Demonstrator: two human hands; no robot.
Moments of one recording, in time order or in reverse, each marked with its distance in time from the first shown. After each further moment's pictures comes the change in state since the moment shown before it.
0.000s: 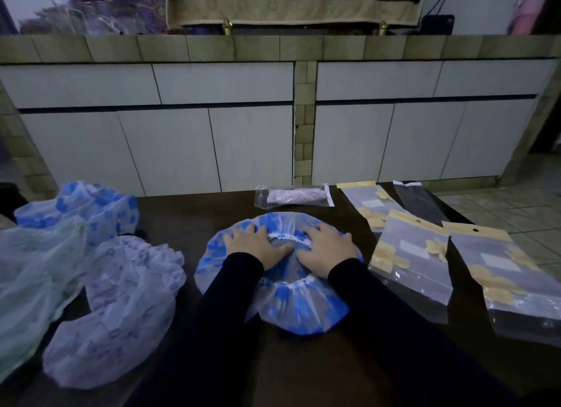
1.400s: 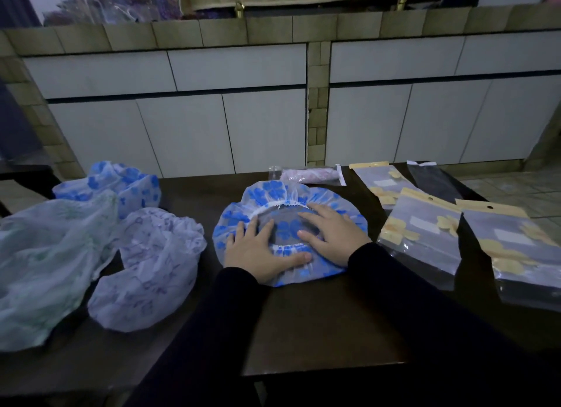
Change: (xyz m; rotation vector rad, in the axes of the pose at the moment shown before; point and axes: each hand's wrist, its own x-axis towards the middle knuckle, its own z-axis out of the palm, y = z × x) left_hand -0.068 -0.027 0.027 -0.168 0.069 0.074; right_hand -0.030 0.003 0.003 0.121 0.032 -0.301
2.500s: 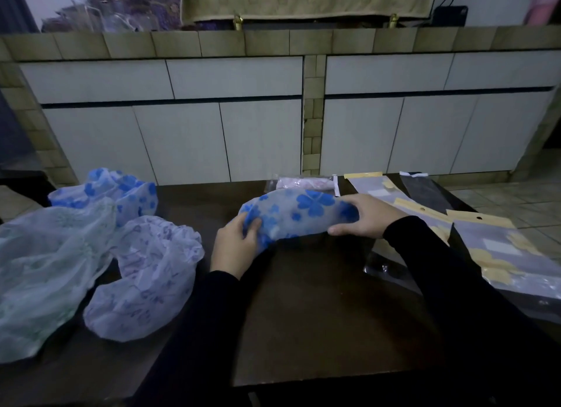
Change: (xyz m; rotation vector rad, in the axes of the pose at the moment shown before) left_hand 0.008 -0.013 -0.018 -0.676 0.420 0.039; right_hand -0.003 0.033 -0.073 0.283 -0.093 0.142
